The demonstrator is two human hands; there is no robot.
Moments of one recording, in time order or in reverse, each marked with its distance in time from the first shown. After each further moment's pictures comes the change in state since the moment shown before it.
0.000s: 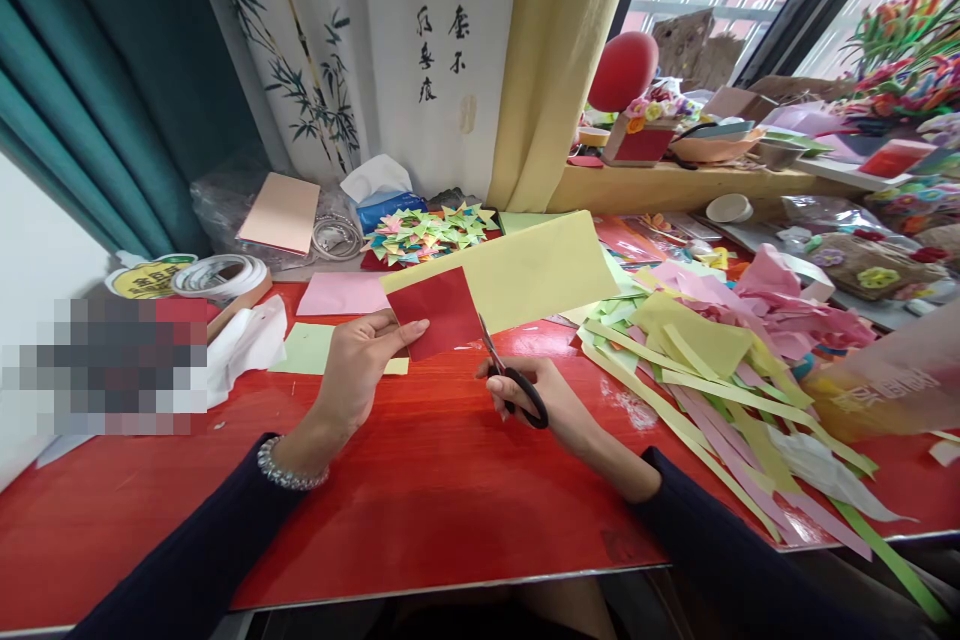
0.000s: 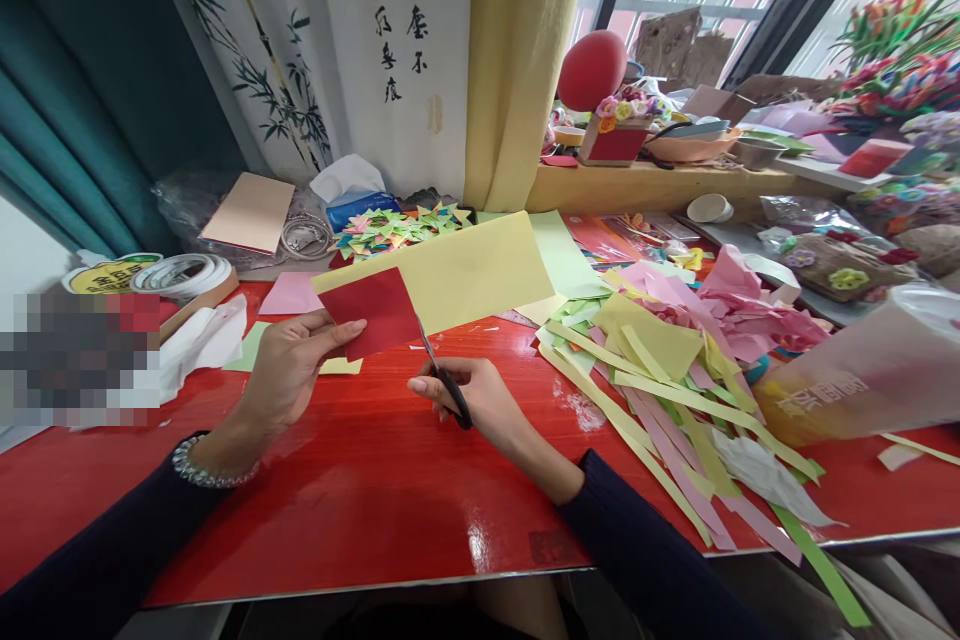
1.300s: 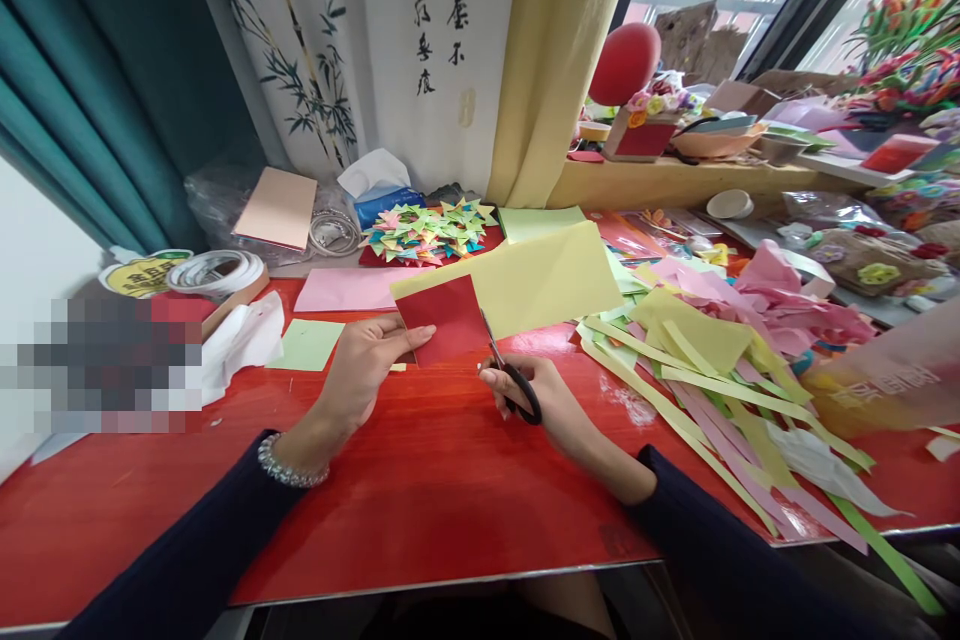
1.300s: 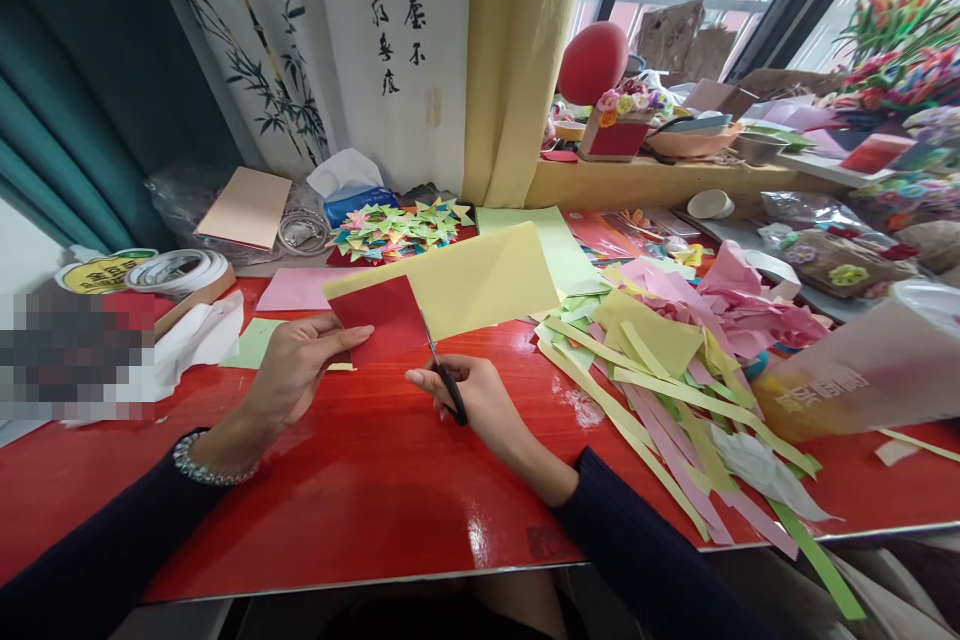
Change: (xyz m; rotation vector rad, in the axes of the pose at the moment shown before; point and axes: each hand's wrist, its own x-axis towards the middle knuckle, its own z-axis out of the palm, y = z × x) left_hand -0.002 -0.002 0.003 0.042 -0.086 -0.084; right_hand 0.000 0.009 0.005 0.045 0.095 0.049
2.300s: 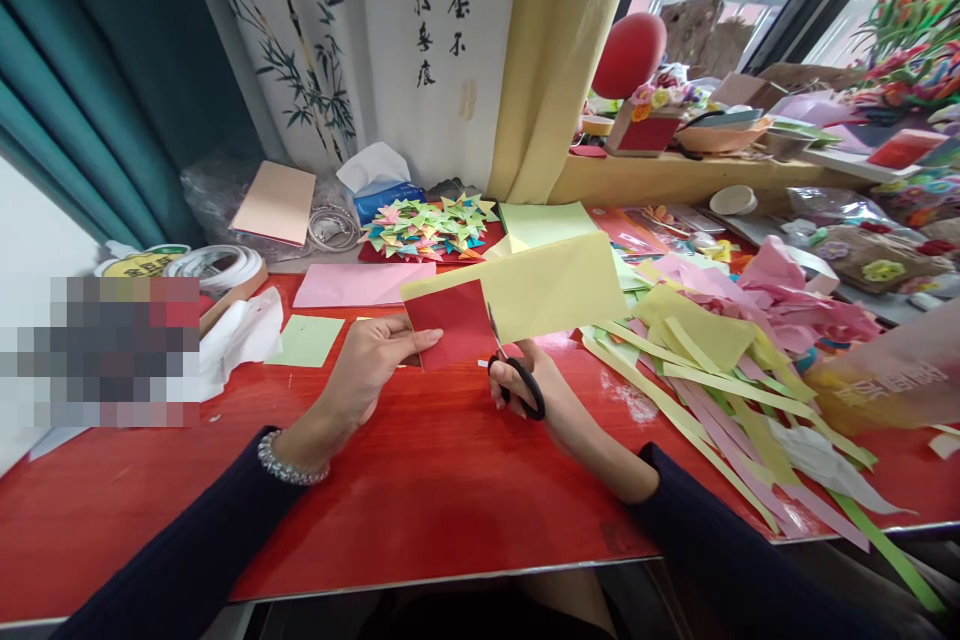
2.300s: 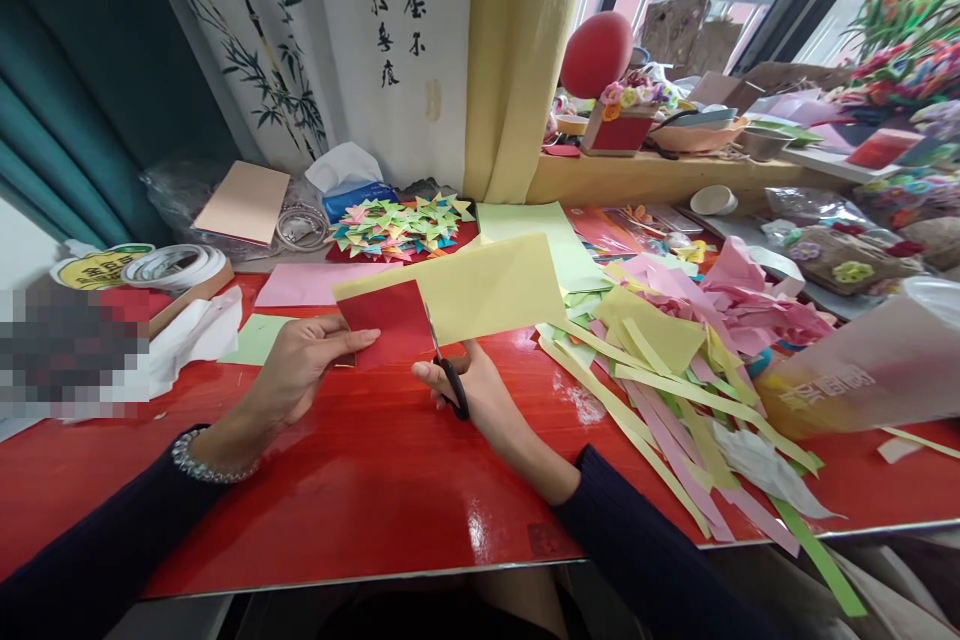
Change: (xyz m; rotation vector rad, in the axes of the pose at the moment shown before) left_hand -0.001 0.001 0.003 0.029 -0.028 -0.063; right_hand 0.001 0.003 0.000 0.067 0.037 0.035
